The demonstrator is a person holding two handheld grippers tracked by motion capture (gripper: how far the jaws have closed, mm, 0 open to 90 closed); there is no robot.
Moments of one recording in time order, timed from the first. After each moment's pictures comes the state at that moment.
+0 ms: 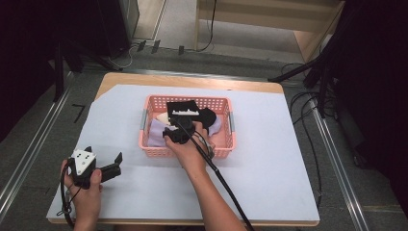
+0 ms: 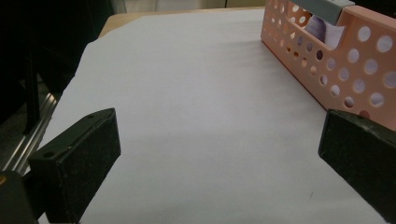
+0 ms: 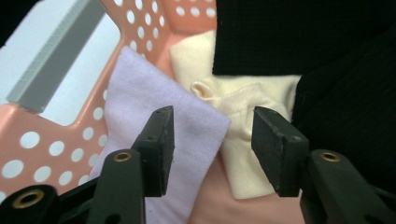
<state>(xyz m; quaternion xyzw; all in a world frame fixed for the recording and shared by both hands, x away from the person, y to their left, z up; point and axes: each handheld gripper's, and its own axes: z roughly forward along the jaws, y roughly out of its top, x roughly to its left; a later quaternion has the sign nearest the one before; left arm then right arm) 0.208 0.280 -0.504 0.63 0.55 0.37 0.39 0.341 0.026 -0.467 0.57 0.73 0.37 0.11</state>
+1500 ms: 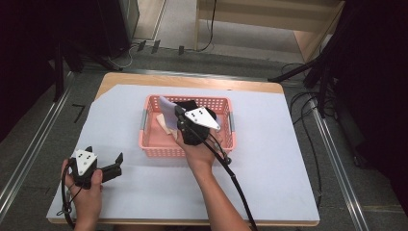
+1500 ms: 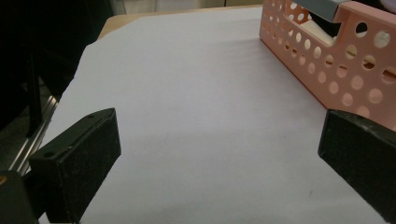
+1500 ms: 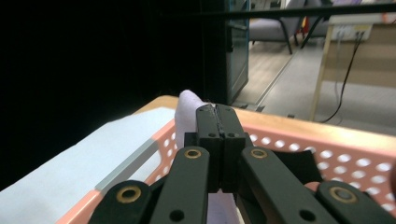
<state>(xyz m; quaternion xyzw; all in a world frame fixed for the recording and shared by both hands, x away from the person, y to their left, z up) 0.208 0.278 -0.504 0.64 0.55 0.37 0.39 0.311 -0.016 -0.427 0.41 0.64 0.59 0.26</state>
